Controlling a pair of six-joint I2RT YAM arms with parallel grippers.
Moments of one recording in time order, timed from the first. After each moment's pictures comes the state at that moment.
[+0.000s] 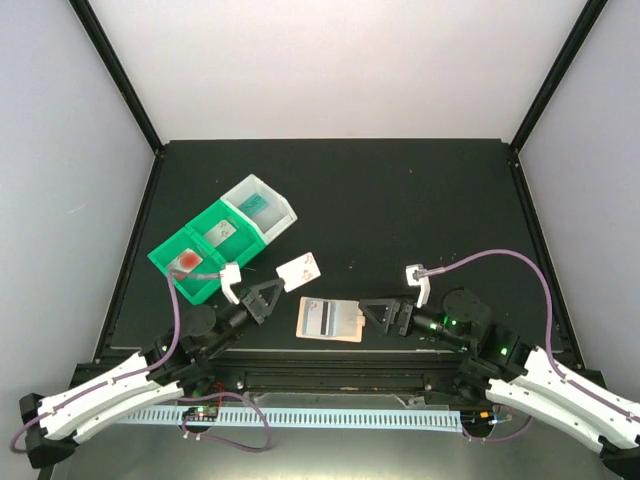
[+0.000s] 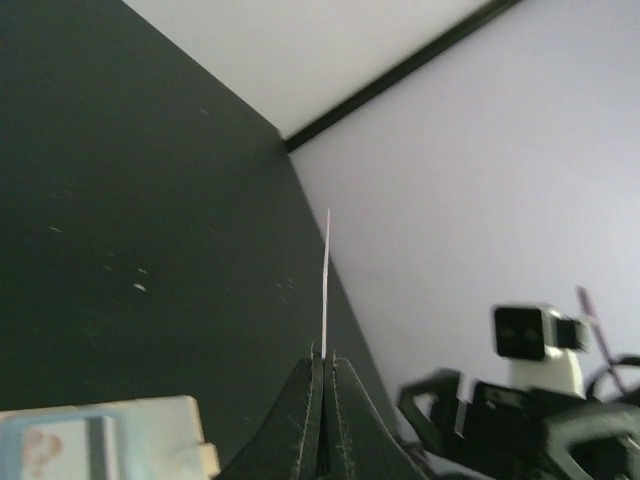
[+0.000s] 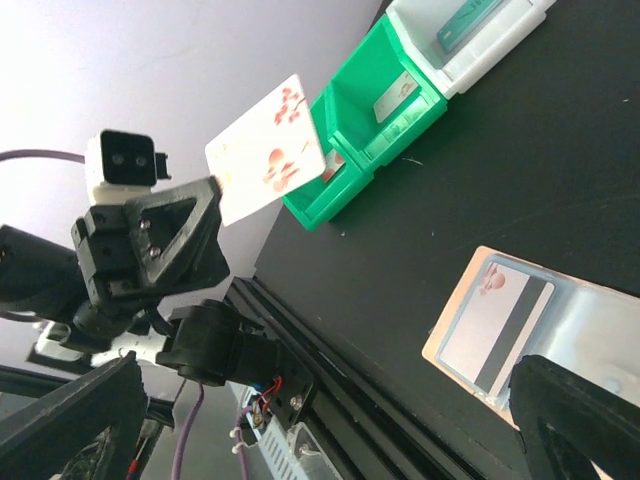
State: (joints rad) left arm -1.07 0.22 0.21 -0.02 -0.27 -1.02; right arm 0.98 0.41 0.38 -0.21 -0.14 0.92
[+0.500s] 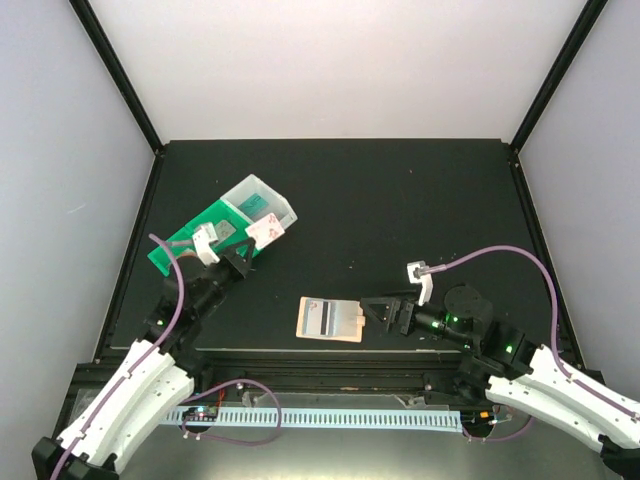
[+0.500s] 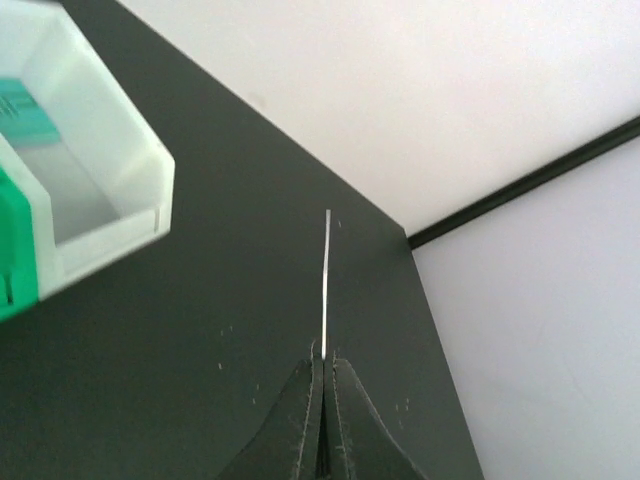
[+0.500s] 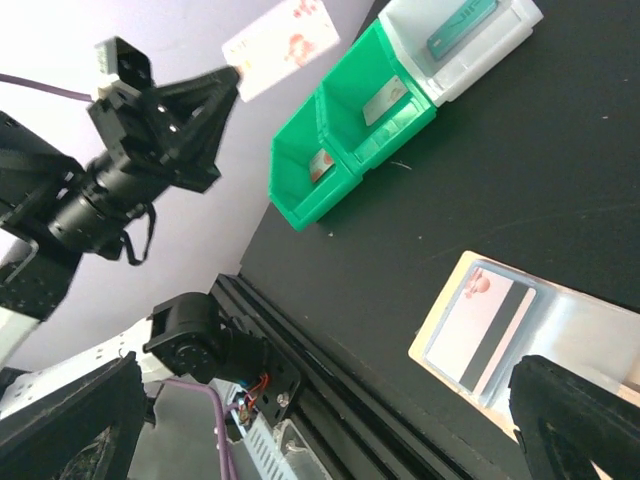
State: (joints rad) left arm -0.46 0.53 0.41 -0.09 0.04 -0.92; right arm 0.98 0.42 0.45 -0.30 -0.12 0.87
